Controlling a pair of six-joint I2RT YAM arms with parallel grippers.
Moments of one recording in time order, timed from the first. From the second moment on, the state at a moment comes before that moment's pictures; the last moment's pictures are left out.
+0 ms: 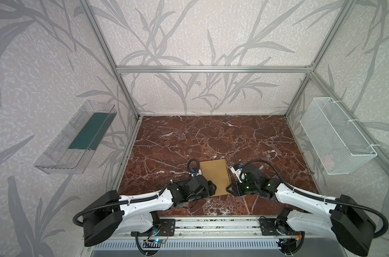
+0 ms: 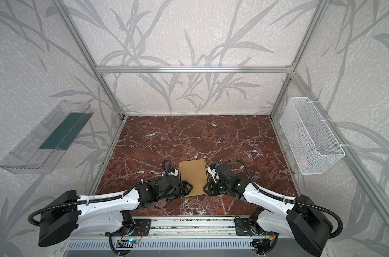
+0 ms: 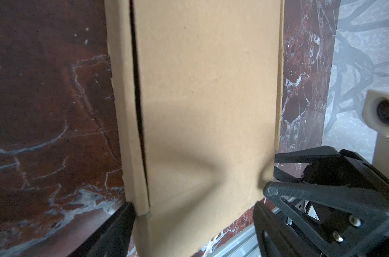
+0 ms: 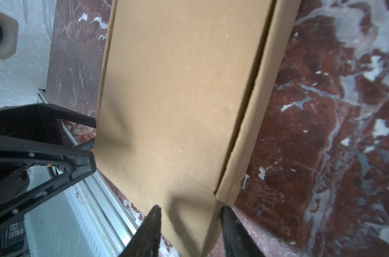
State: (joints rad) left arm -1.05 1.18 0.49 -0.13 -0.06 -1.26; right arm 0.74 1.14 0.44 -0.18 -0.37 0.58
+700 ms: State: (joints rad) left arm -1.05 1.18 0.49 -0.12 -0.06 -1.26; right arm 0.74 1.14 0.44 -0.18 -0.35 0.58
